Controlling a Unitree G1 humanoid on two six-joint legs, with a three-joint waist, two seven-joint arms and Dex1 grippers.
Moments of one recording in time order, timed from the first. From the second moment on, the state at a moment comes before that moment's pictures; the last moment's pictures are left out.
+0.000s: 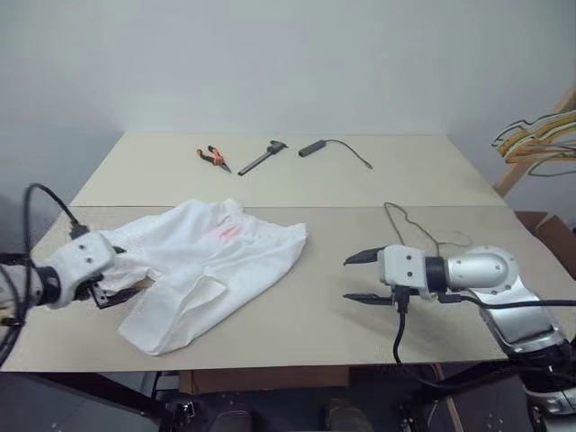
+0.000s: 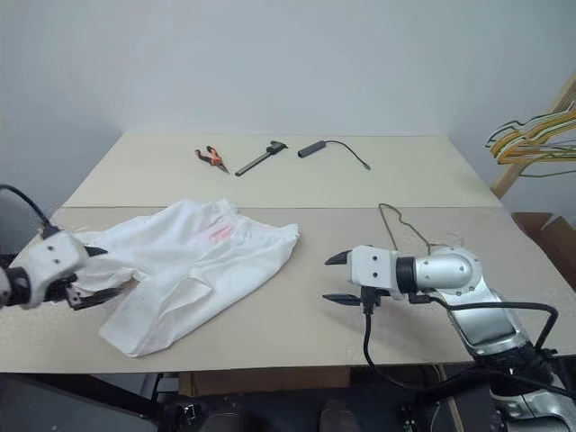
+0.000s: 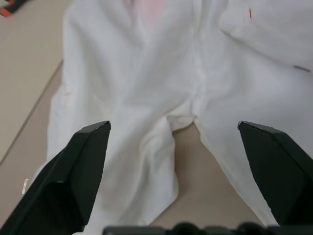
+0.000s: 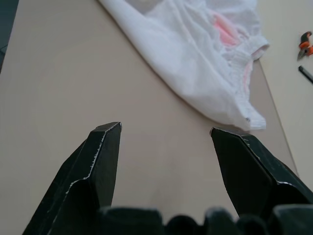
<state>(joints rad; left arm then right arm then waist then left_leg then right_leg) 0.05 1.13 0.35 -0.04 -0.25 0.21 -1.04 -0.35 -0.77 0.16 -0.21 0.15 0.09 1.15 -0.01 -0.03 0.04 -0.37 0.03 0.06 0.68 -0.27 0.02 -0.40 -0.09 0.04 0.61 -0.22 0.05</state>
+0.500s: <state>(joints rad) -0.02 0.99 0.36 -0.35 -0.50 0.41 -1.05 -1.02 -0.50 0.60 0.76 -0.60 -0.66 0.56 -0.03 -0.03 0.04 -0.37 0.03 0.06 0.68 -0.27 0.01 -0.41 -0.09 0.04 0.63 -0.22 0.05</state>
